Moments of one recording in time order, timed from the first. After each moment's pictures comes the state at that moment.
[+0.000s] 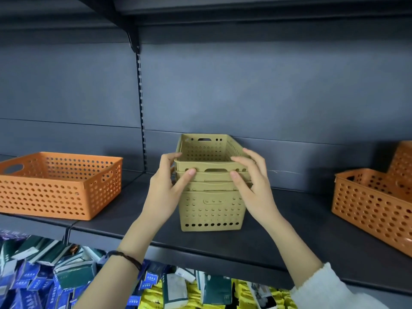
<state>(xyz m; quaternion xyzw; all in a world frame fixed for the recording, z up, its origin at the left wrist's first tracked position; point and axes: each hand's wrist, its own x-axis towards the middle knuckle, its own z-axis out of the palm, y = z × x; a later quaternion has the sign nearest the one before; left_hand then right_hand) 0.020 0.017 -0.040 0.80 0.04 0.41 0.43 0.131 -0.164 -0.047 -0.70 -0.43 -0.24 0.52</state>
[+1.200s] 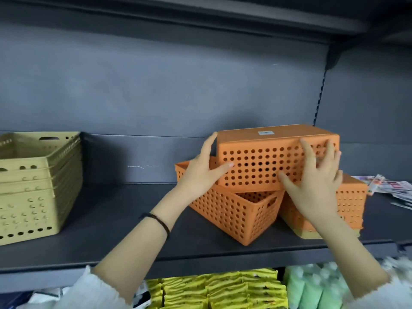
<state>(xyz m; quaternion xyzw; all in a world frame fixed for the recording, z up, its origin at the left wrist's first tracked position) 0.173 -0.383 0.001 0.84 -0.17 0.20 0.48 0.185 -0.623 -0.019 -0.87 -0.02 -0.44 0.21</state>
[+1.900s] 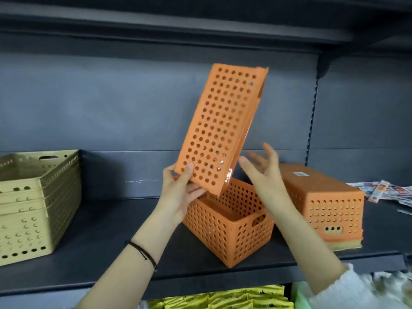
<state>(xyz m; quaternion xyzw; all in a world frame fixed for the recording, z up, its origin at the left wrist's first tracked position) 0.175 -0.377 -0.010 0.50 -0.06 0.15 0.85 0.179 -0.561 0.015 -0.69 -0.18 -0.19 0.68</state>
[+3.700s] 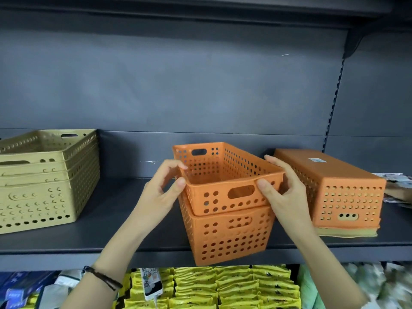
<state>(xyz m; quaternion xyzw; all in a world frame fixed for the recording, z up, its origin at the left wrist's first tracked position) 0.118 -0.318 -0.053 0.77 -0.21 0.29 0.53 0.163 -0.581 -0.052 -0.70 -0.26 -0.26 0.61</state>
